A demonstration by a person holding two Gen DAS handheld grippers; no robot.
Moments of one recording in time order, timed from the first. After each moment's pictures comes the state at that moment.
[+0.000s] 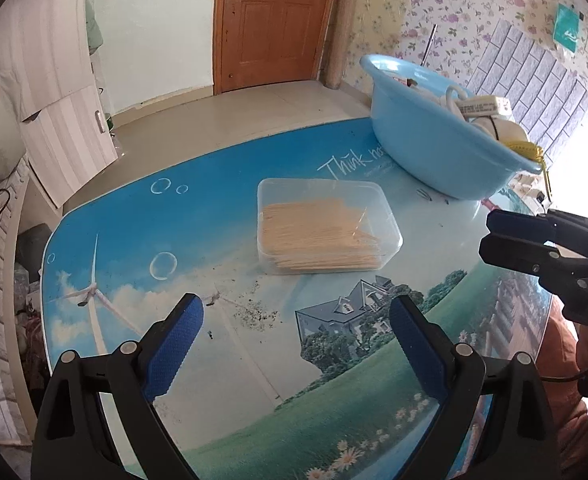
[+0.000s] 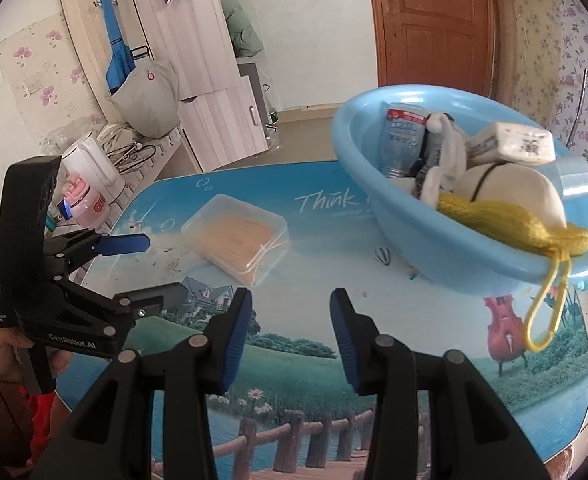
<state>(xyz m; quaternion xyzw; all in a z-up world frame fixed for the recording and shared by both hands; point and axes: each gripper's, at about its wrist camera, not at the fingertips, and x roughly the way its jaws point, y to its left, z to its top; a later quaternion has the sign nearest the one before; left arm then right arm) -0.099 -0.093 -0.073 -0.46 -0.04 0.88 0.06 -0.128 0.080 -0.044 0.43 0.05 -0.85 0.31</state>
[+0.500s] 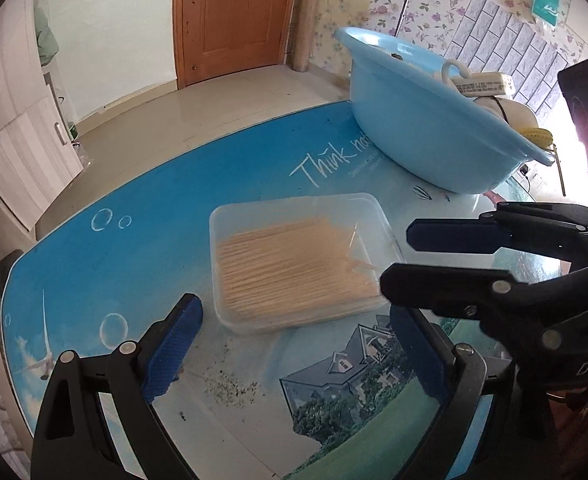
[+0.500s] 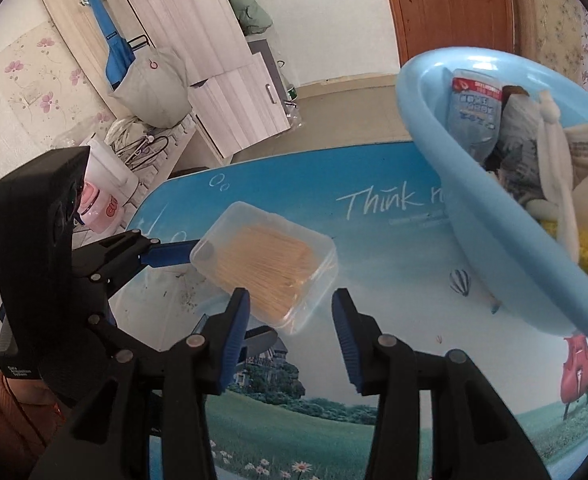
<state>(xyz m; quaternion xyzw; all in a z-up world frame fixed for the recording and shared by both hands) -0.145 -0.081 -0.083 -0.48 -0.02 0.87 0.12 -0.166 0.032 -0.074 0.48 0.02 -0.81 0.34</state>
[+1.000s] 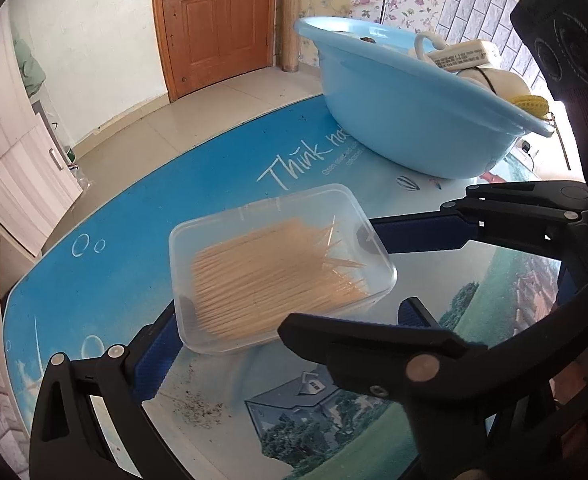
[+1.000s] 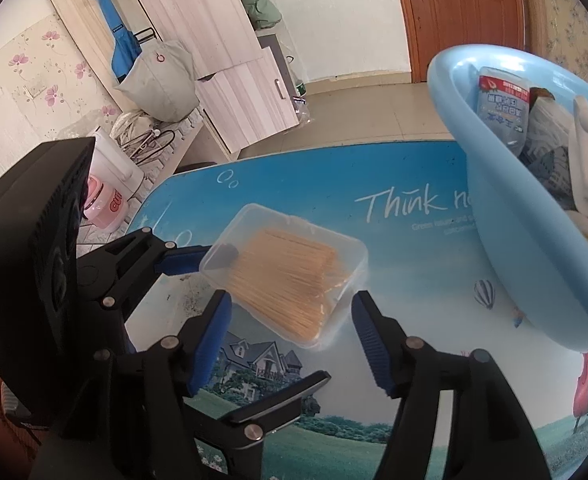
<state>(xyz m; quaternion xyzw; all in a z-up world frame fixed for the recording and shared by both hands) -0.147 -0.054 -0.085 -0.47 0.02 0.87 0.12 -0.169 0.023 -0.078 0.48 0.02 -0.80 0.35</state>
